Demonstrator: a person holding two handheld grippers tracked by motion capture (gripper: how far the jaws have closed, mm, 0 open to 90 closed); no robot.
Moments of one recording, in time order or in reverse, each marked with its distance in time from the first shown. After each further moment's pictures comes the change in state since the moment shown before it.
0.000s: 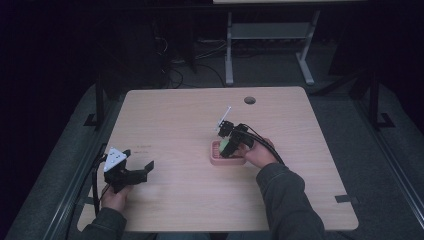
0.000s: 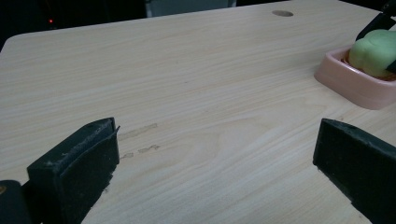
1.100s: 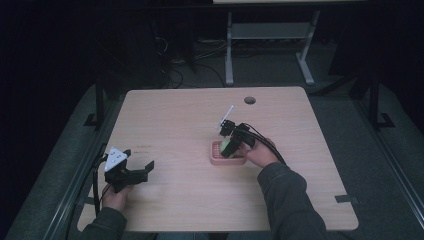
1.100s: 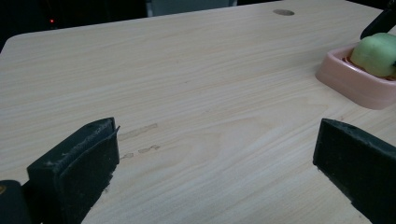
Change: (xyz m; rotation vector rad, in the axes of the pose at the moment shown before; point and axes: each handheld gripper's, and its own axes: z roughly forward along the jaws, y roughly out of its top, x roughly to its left) left arm 0.000 0.000 0.001 0.005 0.002 0.008; right arm -0.003 -0.003 -0.004 -0.018 0.015 0.011
